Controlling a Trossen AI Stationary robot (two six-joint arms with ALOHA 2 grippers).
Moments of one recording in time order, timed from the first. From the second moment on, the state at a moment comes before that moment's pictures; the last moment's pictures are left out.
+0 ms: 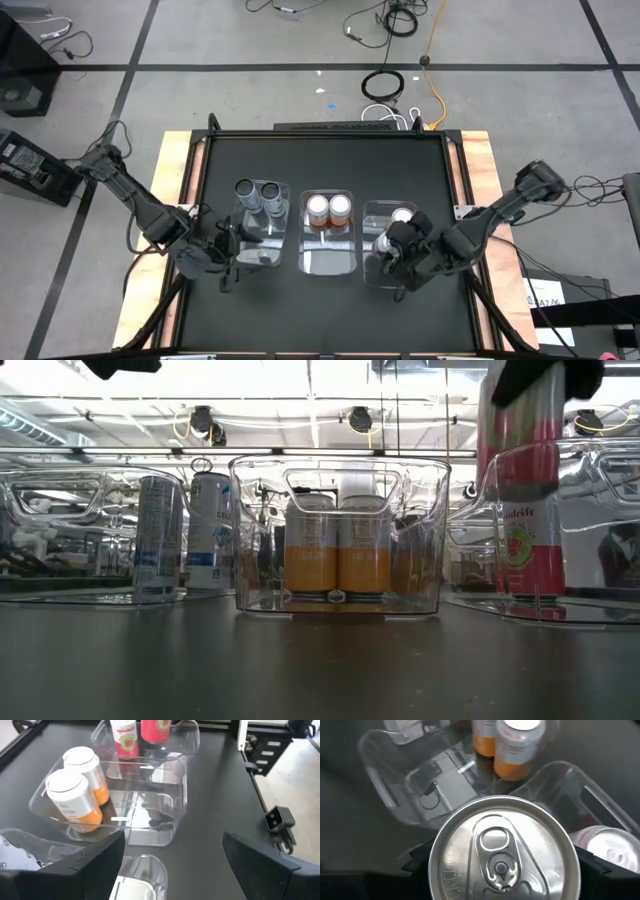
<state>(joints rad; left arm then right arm) -0.71 1.05 0.86 -0.49 -0.58 -0.49 0.59 1.42 1.23 -1.05 0.58 1.15</state>
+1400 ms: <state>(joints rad) -0.63 1.05 0.86 -0.45 -0.58 -0.57 0.14 1.37 0.82 -0.54 0.33 0.59</state>
